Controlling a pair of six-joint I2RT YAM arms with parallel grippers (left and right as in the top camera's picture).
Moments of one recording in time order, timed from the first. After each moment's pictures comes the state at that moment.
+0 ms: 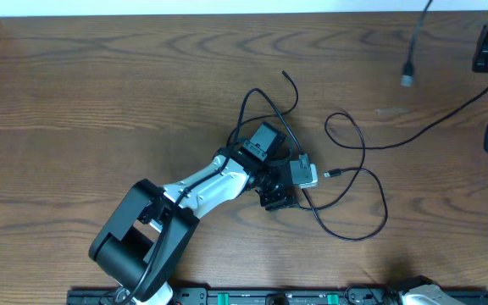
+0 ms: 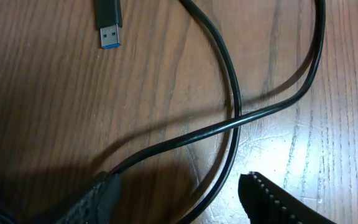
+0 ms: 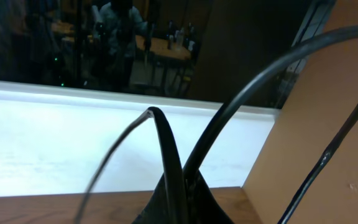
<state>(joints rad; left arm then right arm) -0.67 1.80 0.97 -0.36 0.55 0.67 0.32 1.29 2.05 -0.79 0.57 -0.17</state>
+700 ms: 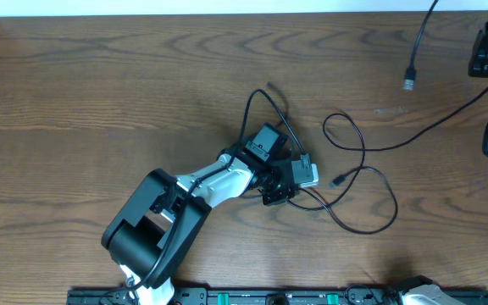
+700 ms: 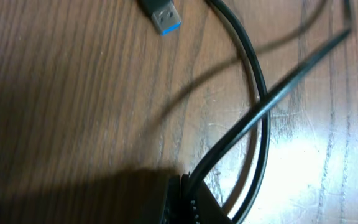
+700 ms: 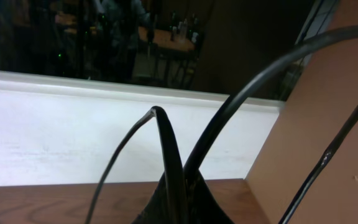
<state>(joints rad) -0.66 1.88 0.97 -0.27 0.55 0.67 0.32 1.29 2.05 -0.83 0.56 -0.15</state>
